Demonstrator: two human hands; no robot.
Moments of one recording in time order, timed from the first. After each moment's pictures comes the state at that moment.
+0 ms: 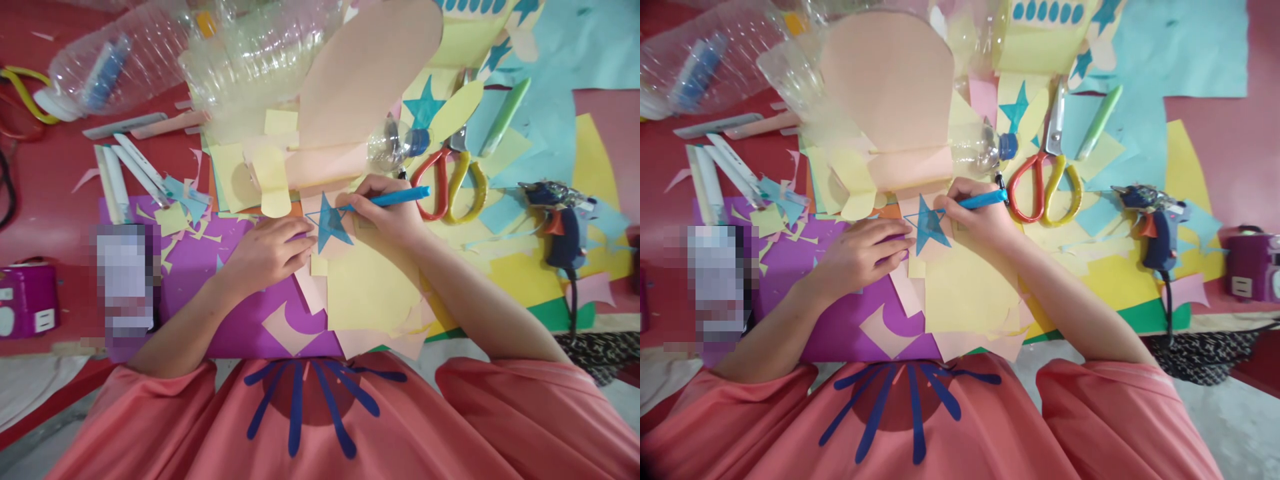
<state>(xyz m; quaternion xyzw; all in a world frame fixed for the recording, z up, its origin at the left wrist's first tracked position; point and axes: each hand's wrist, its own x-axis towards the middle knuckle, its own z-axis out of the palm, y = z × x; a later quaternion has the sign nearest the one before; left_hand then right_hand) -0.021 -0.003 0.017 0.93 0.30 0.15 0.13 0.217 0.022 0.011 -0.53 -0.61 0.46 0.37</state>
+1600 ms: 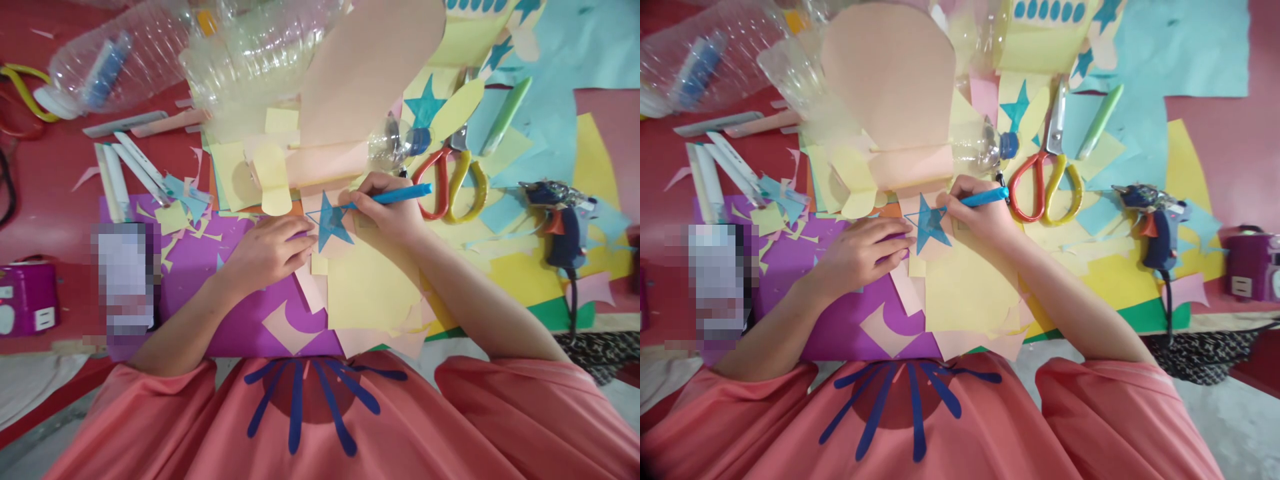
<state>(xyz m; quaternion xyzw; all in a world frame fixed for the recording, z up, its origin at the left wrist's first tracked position) -0.022 -0.003 0.017 0.94 0.29 0.15 0.12 0.218 0.023 0.006 -0.53 -0.62 0.43 0.39</state>
